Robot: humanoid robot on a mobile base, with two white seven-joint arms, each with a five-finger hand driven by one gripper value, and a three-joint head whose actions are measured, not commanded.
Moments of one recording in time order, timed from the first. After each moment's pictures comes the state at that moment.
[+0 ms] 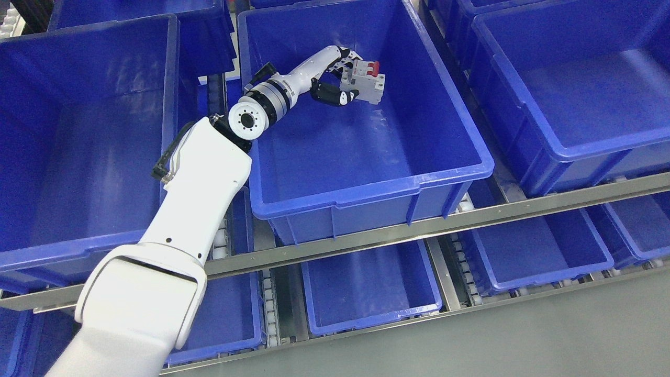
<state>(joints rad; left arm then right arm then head) -1.34 0.00 -0.40 -0.45 -0.41 -0.28 -0.33 0.04 0.00 -0.04 -0.16 -0.04 0.05 0.00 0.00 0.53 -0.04</state>
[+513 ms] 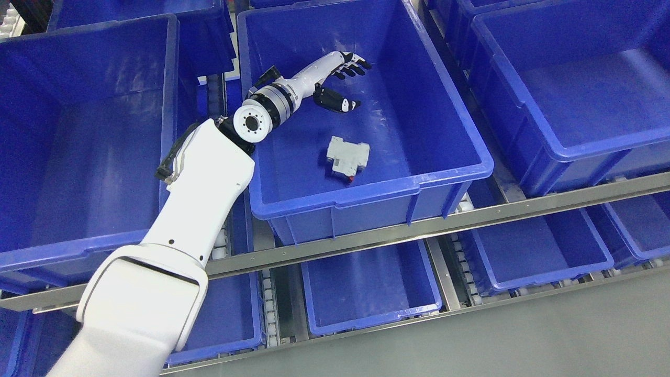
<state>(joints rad) -1.34 0.00 -0.44 -0.45 -0.41 -0.27 -0.33 0.04 0.00 -0.04 -0.16 -0.04 0.05 0.00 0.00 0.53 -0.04</state>
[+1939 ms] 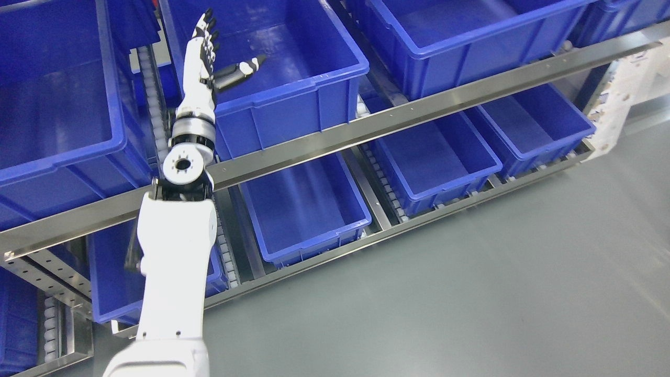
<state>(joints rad) -0.88 0.00 0.06 -1.13 -0.10 -0.01 0.04 0.04 0.00 -0.04 -0.16 -0.04 0.05 -0.01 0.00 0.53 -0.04</state>
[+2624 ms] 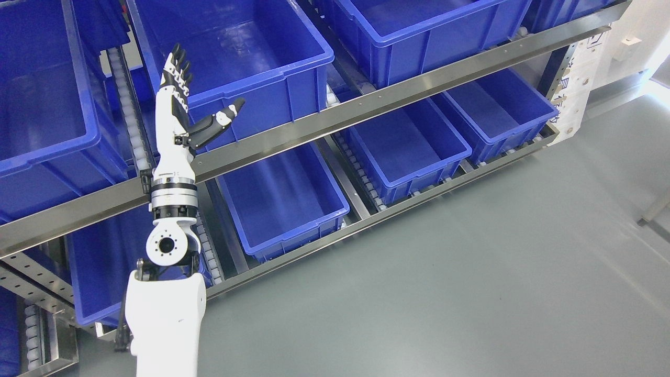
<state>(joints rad) -0.59 0.00 0.11 -1.44 -0.09 -0.16 0.03 0.04 0.00 -0.04 -0.16 -0.04 0.05 0.00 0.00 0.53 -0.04</state>
